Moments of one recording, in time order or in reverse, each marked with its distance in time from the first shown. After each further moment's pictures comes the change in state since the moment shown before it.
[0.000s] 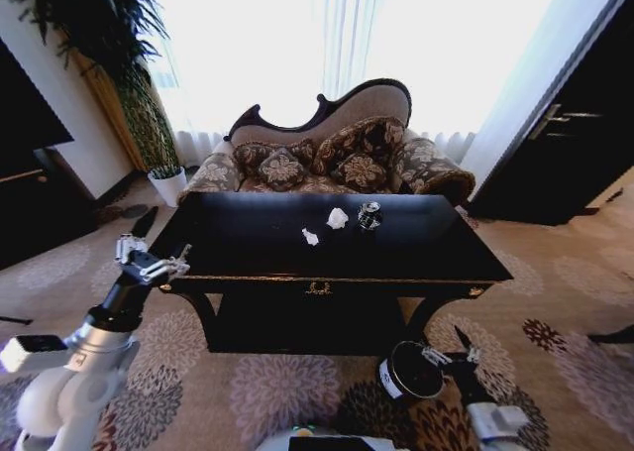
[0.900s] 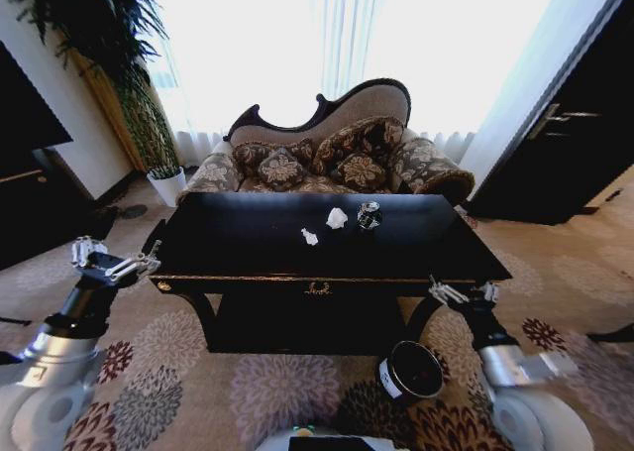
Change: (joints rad) left arm -0.014 0.057 -0.108 0.038 -0.015 0.017 -0.024; right arm 0.097 -0.147 -0.052 0.417 0.275 -0.306 0.341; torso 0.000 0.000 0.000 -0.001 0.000
